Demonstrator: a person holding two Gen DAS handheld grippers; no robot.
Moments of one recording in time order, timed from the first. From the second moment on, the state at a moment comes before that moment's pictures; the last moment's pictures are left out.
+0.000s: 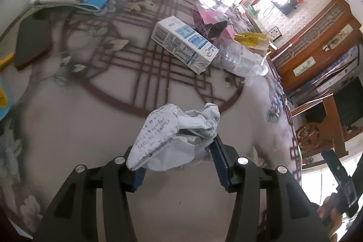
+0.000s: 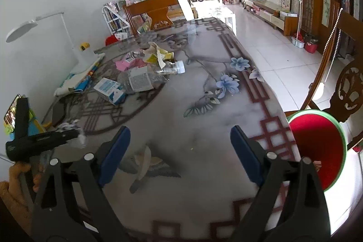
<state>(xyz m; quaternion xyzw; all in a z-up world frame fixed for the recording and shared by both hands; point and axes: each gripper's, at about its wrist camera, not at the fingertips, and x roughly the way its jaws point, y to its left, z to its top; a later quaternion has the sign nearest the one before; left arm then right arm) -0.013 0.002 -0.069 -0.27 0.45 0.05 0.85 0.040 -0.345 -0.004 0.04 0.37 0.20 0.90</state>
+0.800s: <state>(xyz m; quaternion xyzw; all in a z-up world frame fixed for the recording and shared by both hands) -0.007 0.020 -0.097 -0.37 0.45 0.02 0.81 0.157 -0.047 -0.021 -0.28 0.39 0.34 0.81</state>
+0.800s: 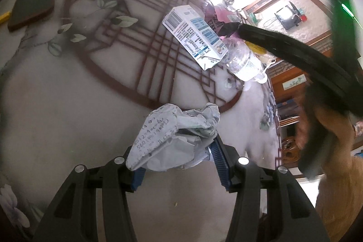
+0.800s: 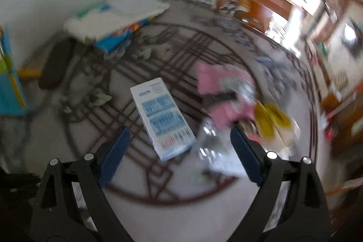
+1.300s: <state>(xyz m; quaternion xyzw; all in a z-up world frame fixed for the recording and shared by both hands) -0.002 0.017 -0.104 -0.38 0.45 0.01 0.81 0.201 0.014 -0.080 -0.29 0.51 0.34 0.73</state>
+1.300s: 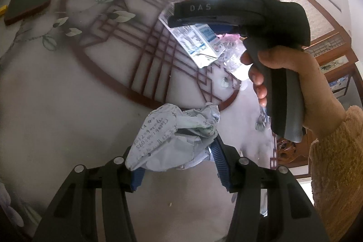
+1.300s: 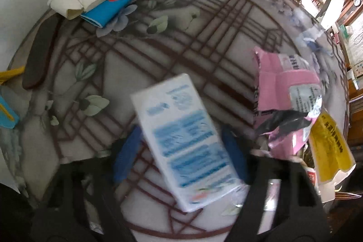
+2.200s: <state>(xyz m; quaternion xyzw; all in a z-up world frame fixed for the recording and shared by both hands) 0.001 0.011 -0.095 -0.31 0.45 0.05 0.83 0.123 -0.206 -0.055 -0.12 0.56 0.28 0.77</state>
